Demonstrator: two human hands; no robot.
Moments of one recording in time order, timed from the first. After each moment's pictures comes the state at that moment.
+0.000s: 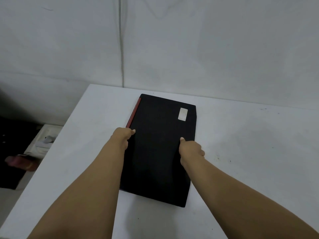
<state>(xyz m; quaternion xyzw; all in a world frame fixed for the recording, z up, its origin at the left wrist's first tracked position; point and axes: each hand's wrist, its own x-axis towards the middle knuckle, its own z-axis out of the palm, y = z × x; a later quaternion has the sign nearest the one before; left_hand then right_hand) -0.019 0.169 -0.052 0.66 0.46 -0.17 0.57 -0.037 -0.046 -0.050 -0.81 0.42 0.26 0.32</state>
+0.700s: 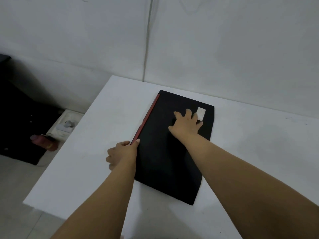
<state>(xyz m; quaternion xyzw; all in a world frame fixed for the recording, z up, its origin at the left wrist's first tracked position) -0.119 0.175 -0.071 0.71 0.57 -0.05 0.40 -0.003 0.019 -0.024 -0.97 -0.01 0.20 0.13</state>
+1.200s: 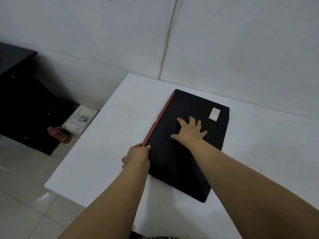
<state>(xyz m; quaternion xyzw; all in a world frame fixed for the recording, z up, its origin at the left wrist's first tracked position) -0.137 0.171 -0.064 0.53 0.64 -0.06 0.56 -0.029 0.038 -0.045 -0.96 -0.04 0.24 0.14</state>
